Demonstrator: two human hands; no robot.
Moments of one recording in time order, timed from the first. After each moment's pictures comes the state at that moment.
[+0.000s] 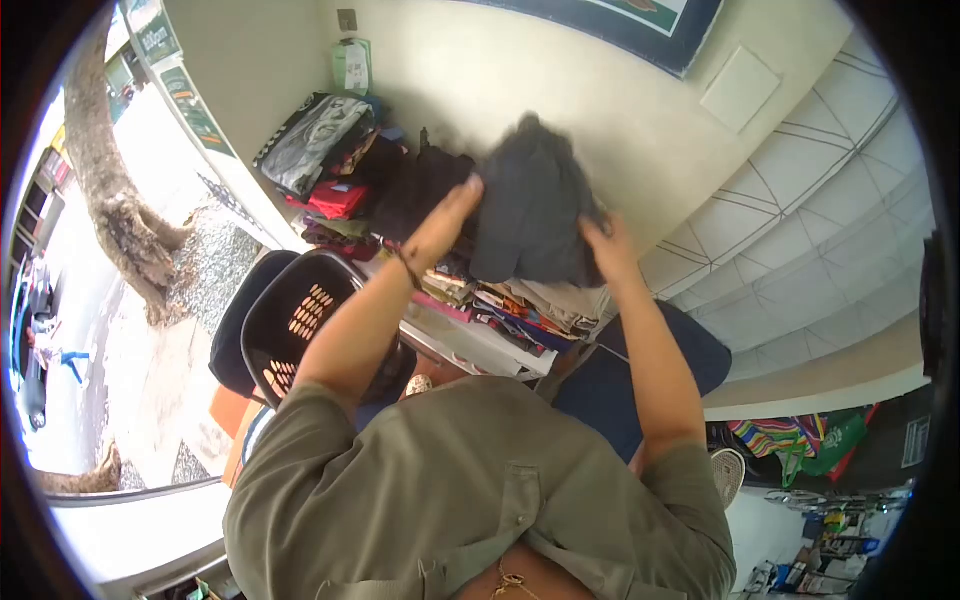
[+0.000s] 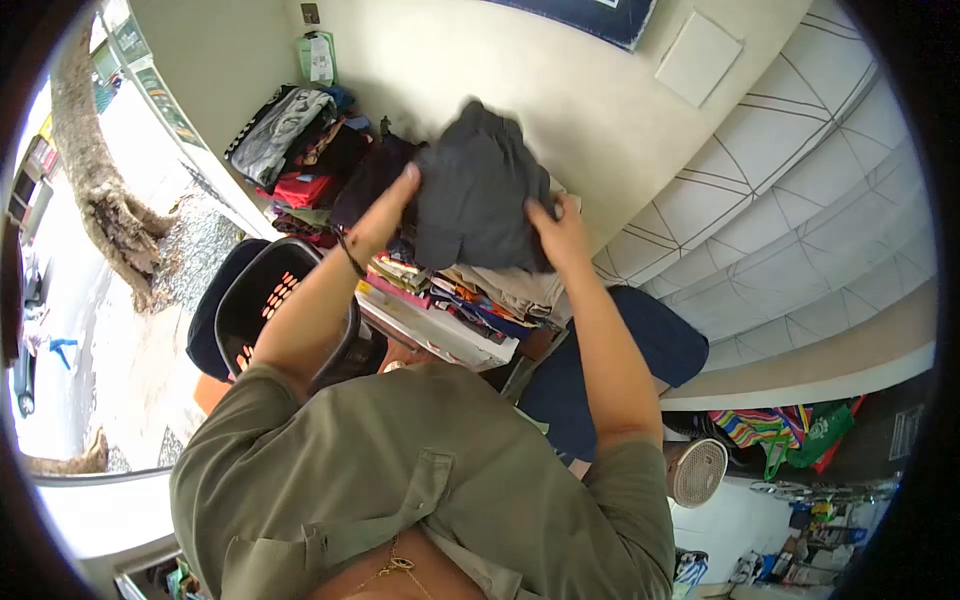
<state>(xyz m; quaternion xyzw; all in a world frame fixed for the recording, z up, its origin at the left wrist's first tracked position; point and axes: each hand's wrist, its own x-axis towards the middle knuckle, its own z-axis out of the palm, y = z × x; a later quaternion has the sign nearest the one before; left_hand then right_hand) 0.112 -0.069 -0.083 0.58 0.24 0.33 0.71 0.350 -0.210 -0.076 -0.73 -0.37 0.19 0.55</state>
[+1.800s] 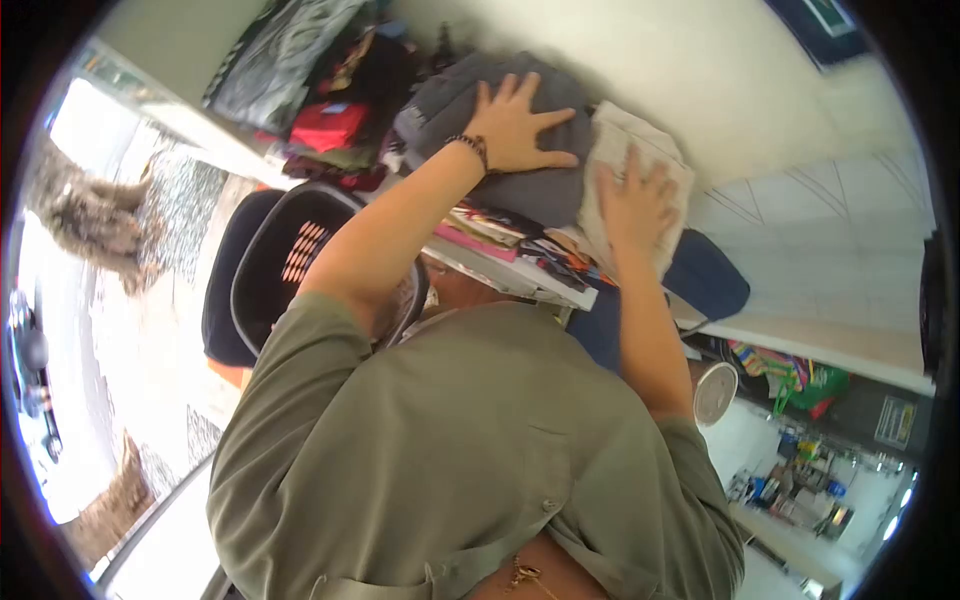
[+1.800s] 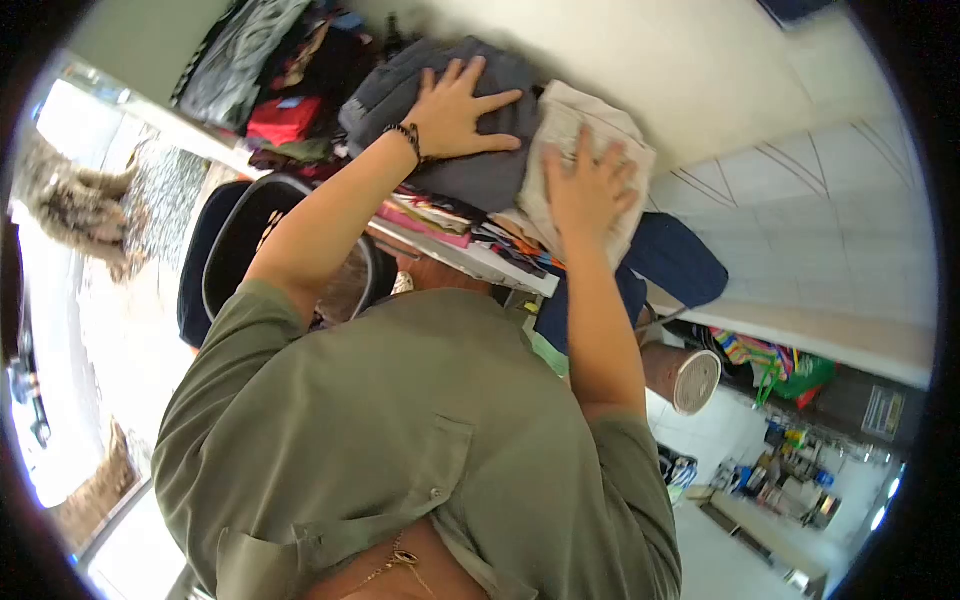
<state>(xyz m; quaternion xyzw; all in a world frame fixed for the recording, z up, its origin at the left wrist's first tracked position) 0.148 0.018 -0.159 0.95 0.22 0.22 0.09 0.288 -0.164 -0.156 -0.93 -0.36 -0.08 0.09</state>
